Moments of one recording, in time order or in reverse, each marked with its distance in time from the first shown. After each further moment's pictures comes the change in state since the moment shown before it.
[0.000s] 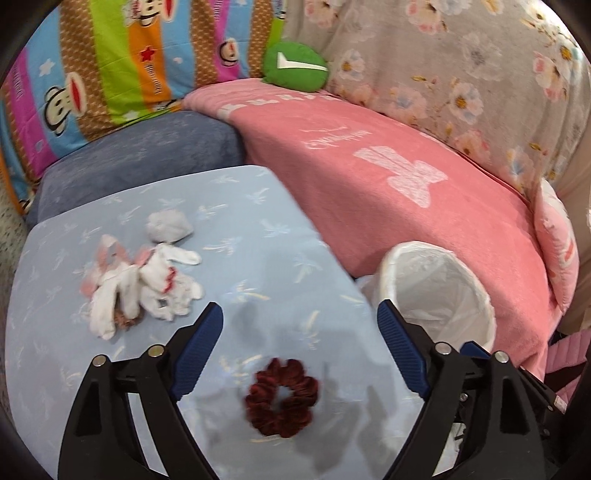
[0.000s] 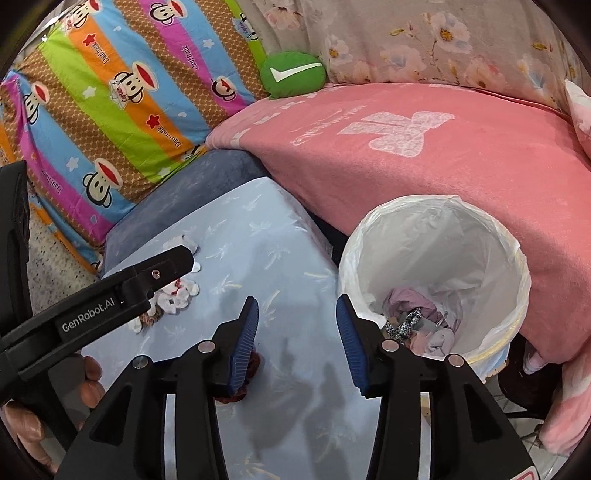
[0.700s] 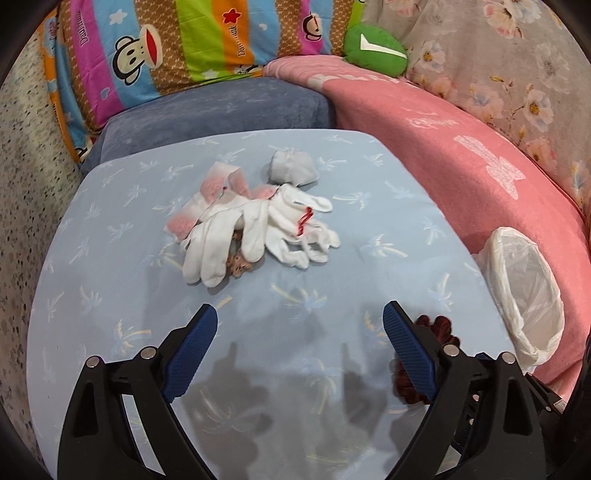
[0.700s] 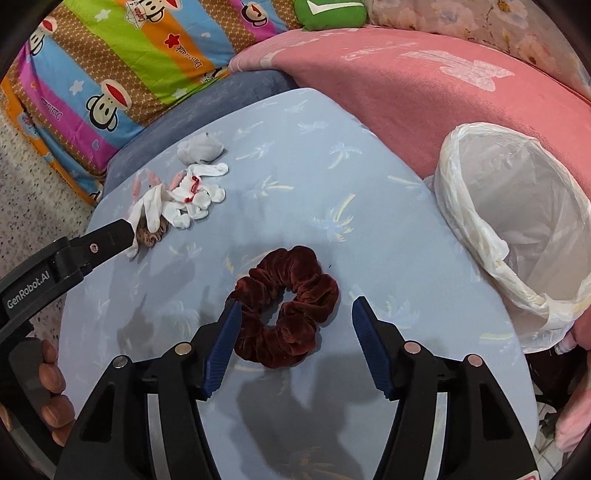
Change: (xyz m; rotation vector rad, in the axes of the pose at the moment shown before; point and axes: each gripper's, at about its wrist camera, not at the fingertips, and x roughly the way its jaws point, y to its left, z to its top) left arm 0.008 0.103 -0.045 -0.113 0.073 0.184; right arm 0.092 0.076 -0.062 -0.096 0.238 0.002
